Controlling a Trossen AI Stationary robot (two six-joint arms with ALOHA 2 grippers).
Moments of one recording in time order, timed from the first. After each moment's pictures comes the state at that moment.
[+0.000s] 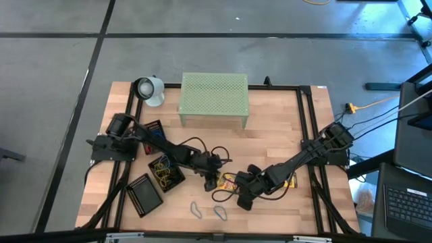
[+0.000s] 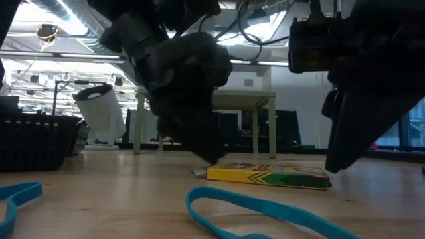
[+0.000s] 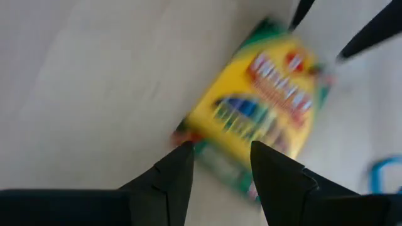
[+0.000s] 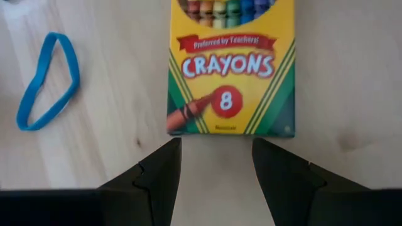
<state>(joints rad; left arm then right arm) -0.25 1.92 1.07 -0.04 -0.03 -0.59 0.57 1.85 1.05 -0.33 0.19 0.92</state>
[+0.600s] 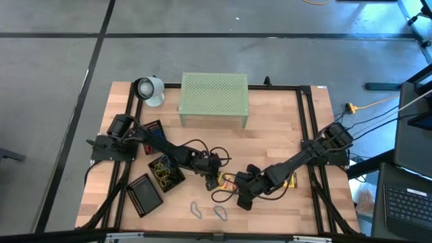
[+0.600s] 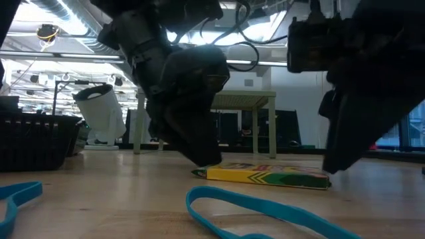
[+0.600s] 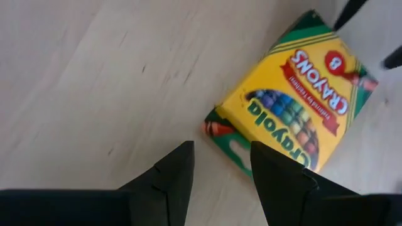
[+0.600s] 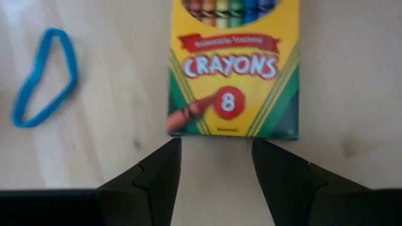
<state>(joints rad) -0.26 1.95 1.11 -0.13 -0.10 -0.69 0.57 1.86 1.05 -0.33 0.19 0.89</state>
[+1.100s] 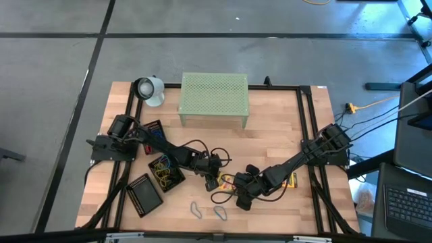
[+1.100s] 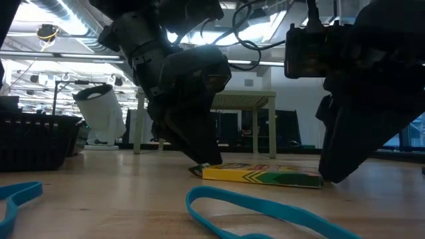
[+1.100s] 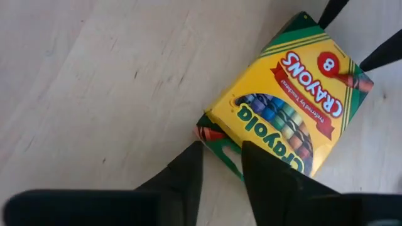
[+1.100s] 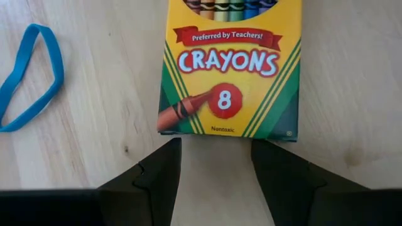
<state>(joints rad) -0.27 1.95 1.11 -0.12 -0.09 -0.66 0.56 1.91 1.05 -0.32 0.22 0.87</state>
